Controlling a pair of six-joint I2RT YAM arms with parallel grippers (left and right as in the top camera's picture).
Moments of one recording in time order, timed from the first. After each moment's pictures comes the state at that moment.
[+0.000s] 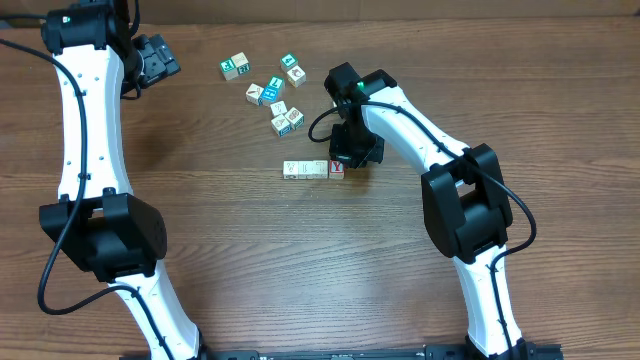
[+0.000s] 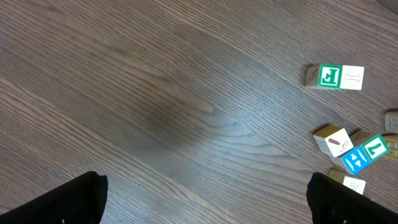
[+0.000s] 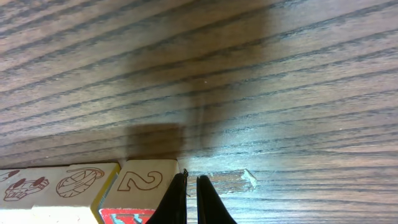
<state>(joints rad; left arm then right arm) 0.14 2.13 2.26 -1.33 -0.13 -0.43 0.48 2.33 1.92 -1.16 -0.10 0.63</state>
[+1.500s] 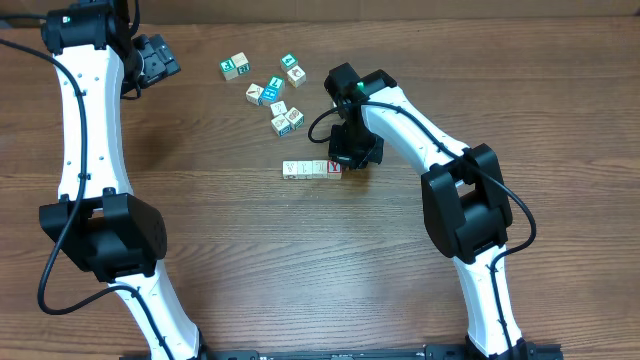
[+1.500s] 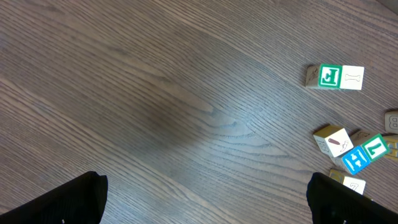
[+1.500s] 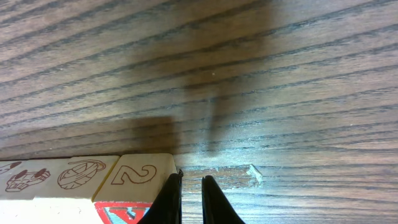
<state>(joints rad) 0.14 2.13 2.26 -1.33 -0.13 -0.43 0.48 2.33 1.92 -1.17 -0.12 0.62</state>
